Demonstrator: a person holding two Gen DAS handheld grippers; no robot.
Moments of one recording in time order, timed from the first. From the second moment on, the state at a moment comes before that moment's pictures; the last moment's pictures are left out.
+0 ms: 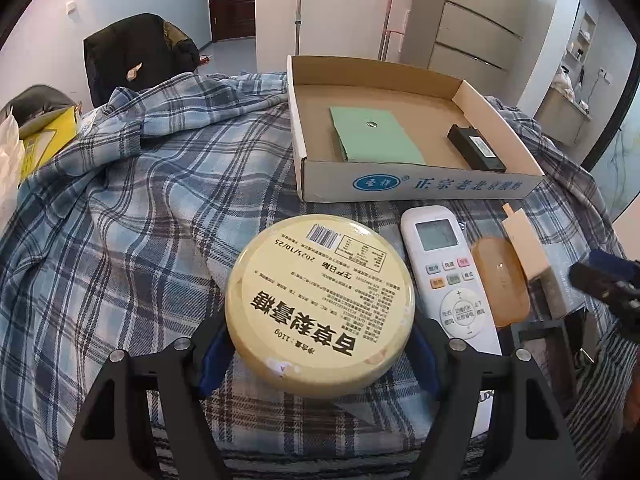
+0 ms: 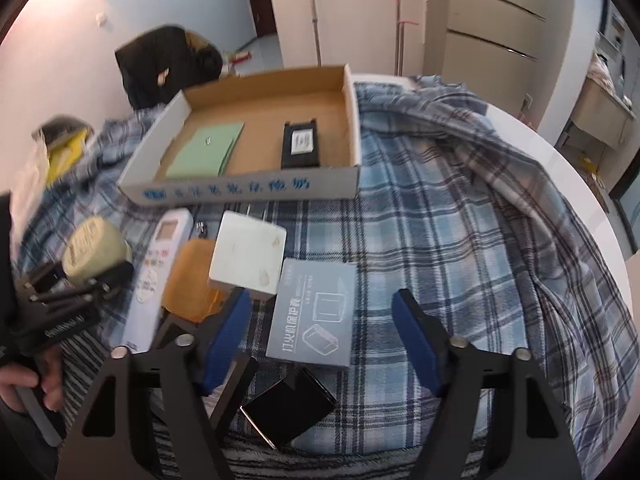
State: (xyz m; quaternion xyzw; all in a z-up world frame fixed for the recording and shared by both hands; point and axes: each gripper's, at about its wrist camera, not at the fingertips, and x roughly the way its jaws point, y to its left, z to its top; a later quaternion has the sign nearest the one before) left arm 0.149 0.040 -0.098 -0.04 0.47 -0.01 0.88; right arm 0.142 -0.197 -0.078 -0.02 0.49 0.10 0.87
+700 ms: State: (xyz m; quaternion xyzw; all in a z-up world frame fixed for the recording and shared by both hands) left arm 0.150 0.035 -0.099 -0.02 0.48 -0.02 0.88; right arm 0.136 -0.206 -0.092 -0.01 0.46 0.09 0.88
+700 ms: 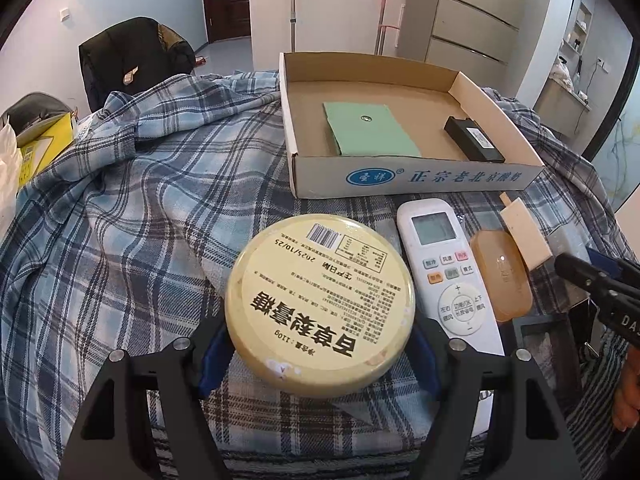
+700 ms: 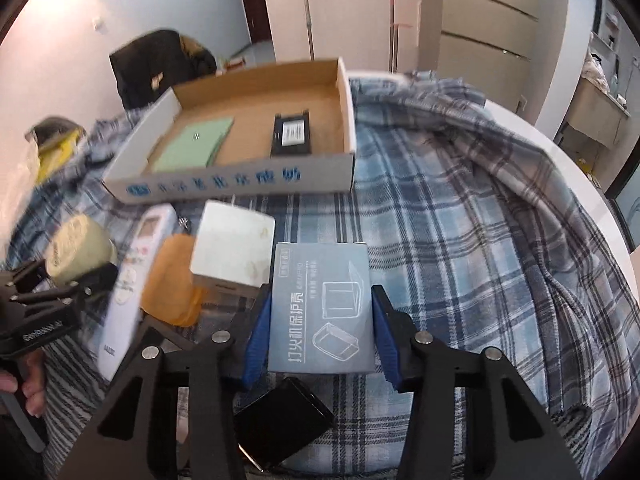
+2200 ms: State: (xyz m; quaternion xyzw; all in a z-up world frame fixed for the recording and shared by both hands) left arm 0.083 0.013 0.047 -0.01 0.15 -0.03 0.99; right arm 0.094 -0.194 0.023 -0.03 0.24 0.12 0.96
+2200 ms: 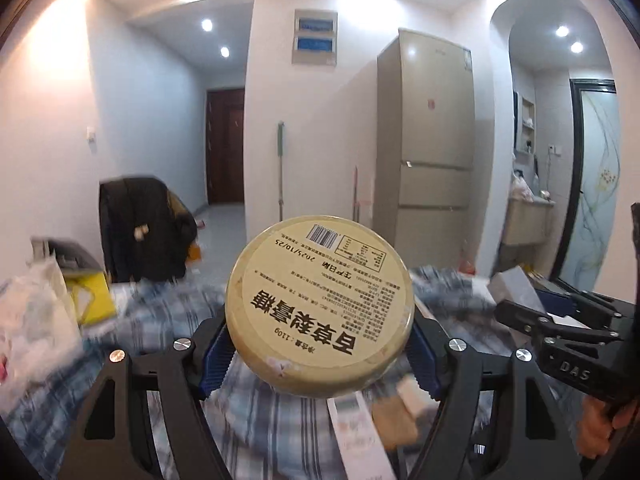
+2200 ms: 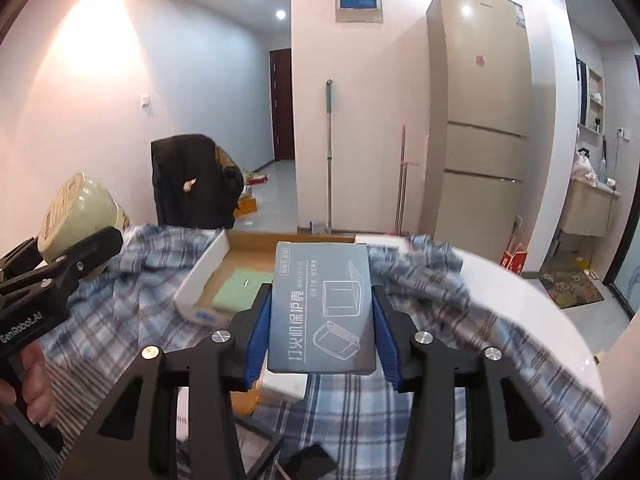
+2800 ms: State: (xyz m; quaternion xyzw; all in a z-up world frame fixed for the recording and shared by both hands) left arm 0.197 0.013 0.093 -0.07 0.18 0.02 0.98; right arm 0.202 -0.166 0.103 0.06 0.19 0.12 0.97
